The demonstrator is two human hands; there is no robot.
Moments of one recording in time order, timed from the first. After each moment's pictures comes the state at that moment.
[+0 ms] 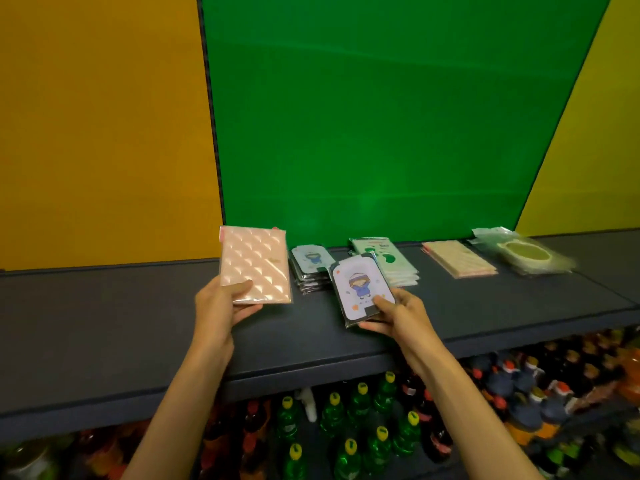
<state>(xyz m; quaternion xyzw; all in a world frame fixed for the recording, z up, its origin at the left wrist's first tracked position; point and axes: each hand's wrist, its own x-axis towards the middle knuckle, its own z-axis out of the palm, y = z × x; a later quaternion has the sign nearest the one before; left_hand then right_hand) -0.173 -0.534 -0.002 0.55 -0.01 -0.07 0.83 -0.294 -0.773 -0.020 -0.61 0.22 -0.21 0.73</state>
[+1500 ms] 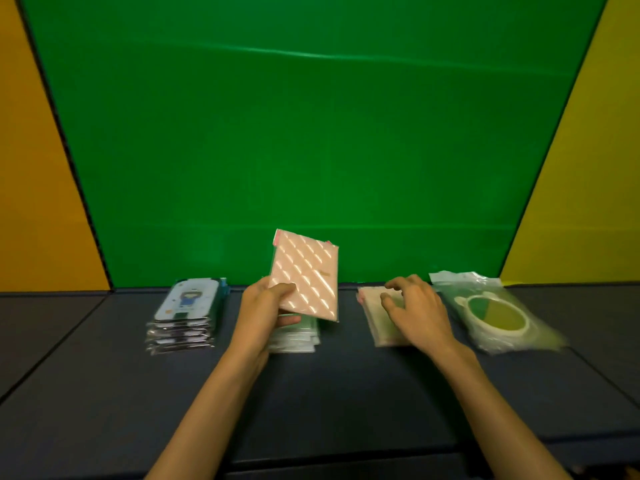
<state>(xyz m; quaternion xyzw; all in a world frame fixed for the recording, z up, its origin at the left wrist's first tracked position) -0.191 -0.873 0.025 0.64 -0.04 -0.06 0.77 -0.245 -1.113 0.004 -0.95 0.15 -0.23 0.16</state>
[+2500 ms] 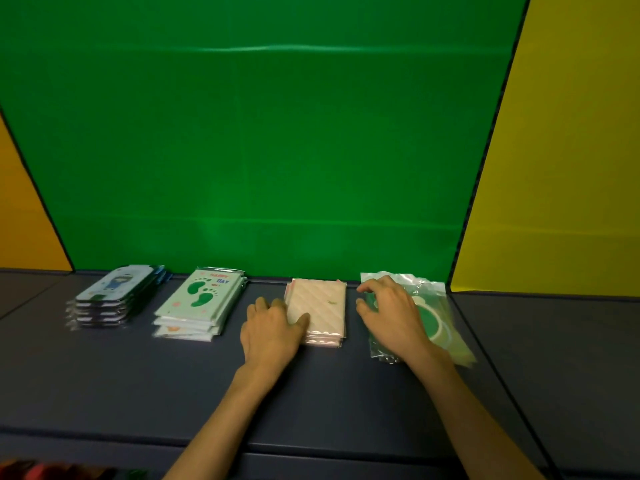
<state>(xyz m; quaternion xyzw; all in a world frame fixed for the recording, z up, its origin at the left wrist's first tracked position) -0.237 -1.058 -0.031 0.97 -0.02 0.11 0.22 -0.275 -1.259 -0.001 -0.95 0.03 -0.20 0.22</state>
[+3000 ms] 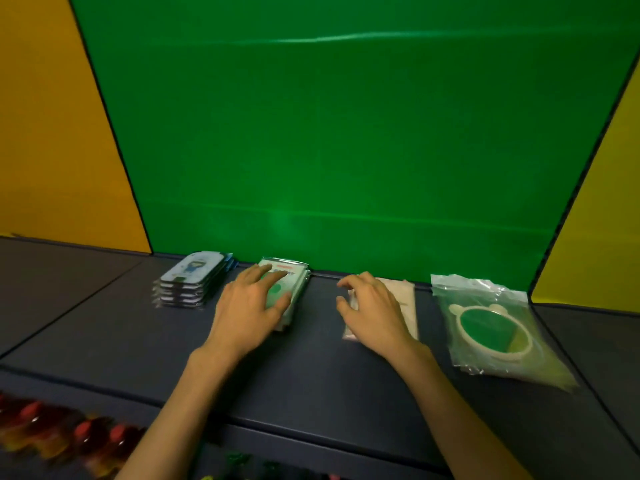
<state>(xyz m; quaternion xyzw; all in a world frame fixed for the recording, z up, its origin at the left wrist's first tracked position) -0.223 -0.901 0.002 0.95 -0.13 0.22 0.16 -0.238 -1.126 -0.003 -0.95 -0.08 -0.18 0.26</state>
